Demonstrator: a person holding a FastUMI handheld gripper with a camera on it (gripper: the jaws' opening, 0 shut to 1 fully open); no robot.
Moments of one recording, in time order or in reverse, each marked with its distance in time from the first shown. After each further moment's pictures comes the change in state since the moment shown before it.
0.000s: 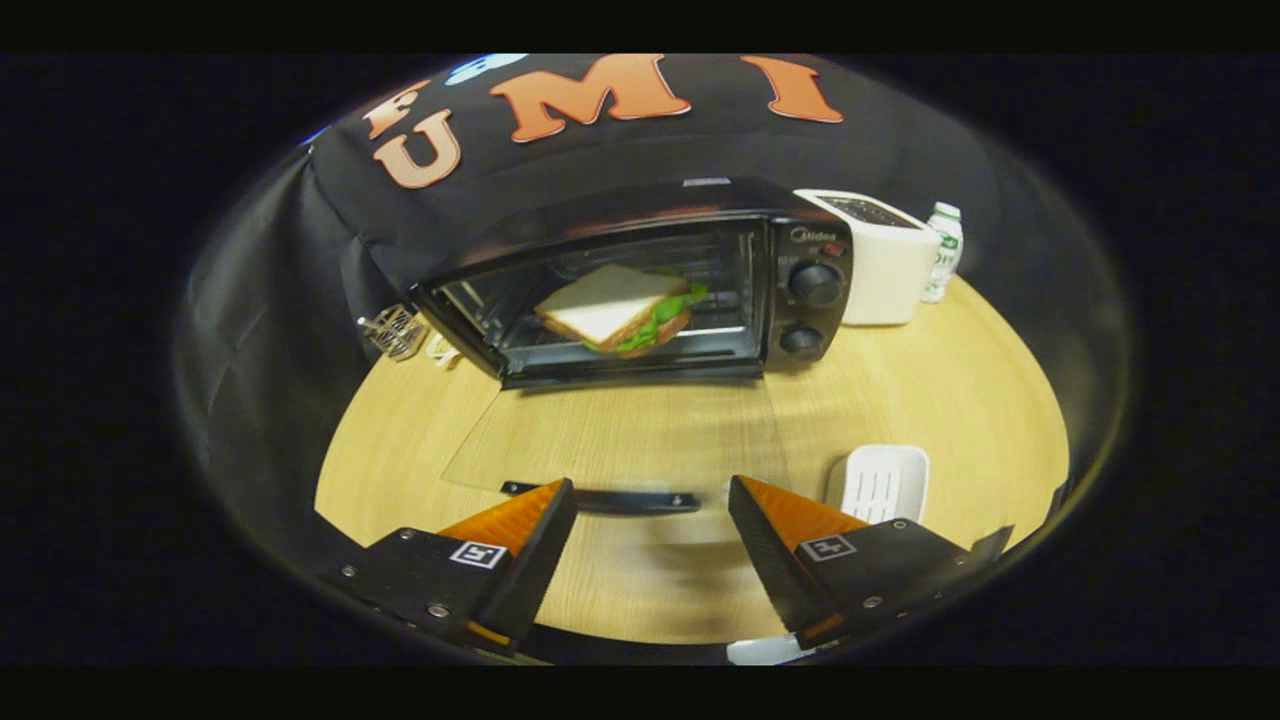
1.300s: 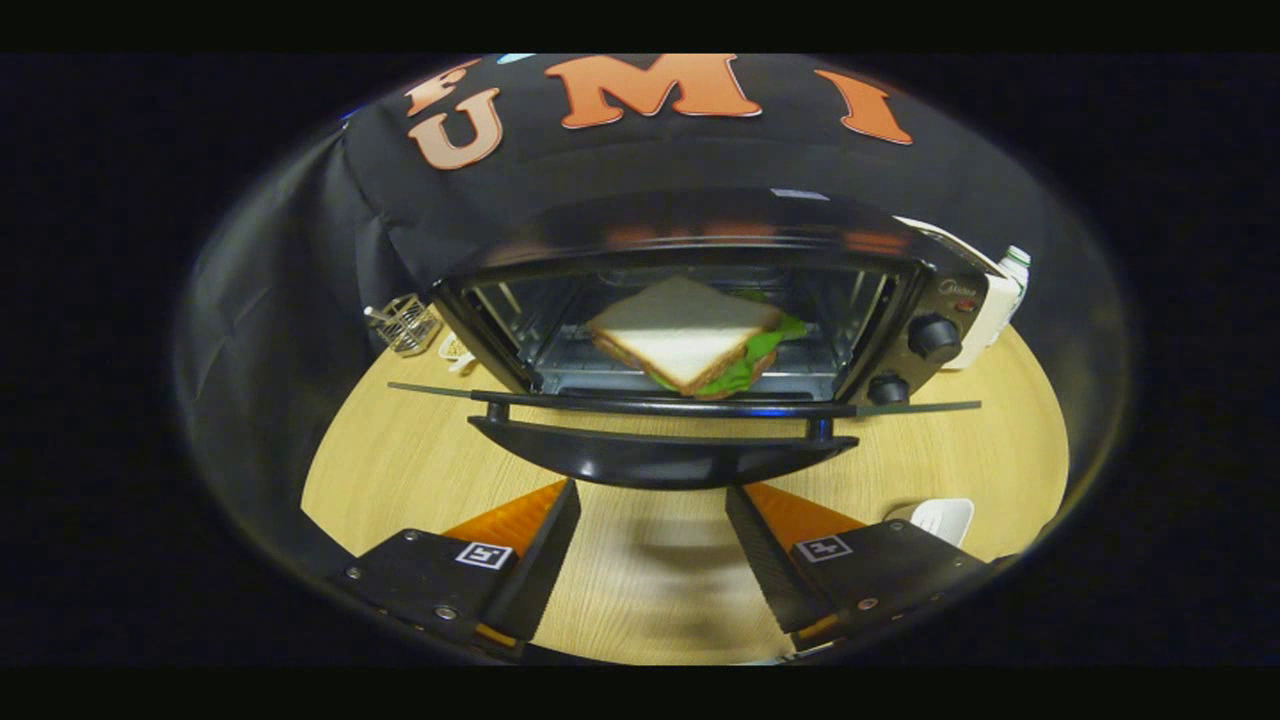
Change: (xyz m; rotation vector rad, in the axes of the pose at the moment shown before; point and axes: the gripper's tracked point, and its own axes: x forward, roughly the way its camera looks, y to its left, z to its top) arm 0.049 0.035 0.078 -0.091 -0.086 -0.035
